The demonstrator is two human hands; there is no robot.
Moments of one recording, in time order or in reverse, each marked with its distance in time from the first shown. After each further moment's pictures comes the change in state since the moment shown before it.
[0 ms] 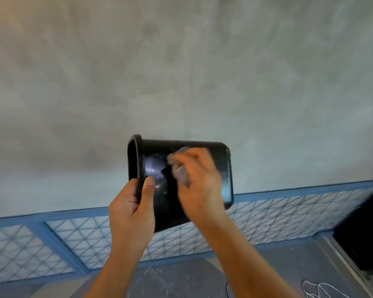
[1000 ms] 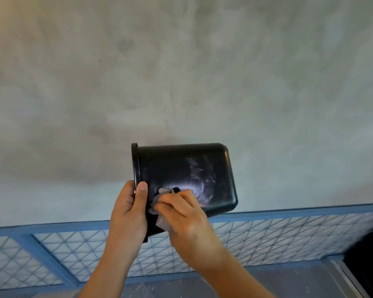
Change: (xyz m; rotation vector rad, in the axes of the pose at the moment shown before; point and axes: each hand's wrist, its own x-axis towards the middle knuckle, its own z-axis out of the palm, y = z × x) left_hand 0.031 0.004 0.083 -0.153 -0.076 -0.178; right_hand -0.012 0.078 -0.029 -0.082 -0.260 -0.348
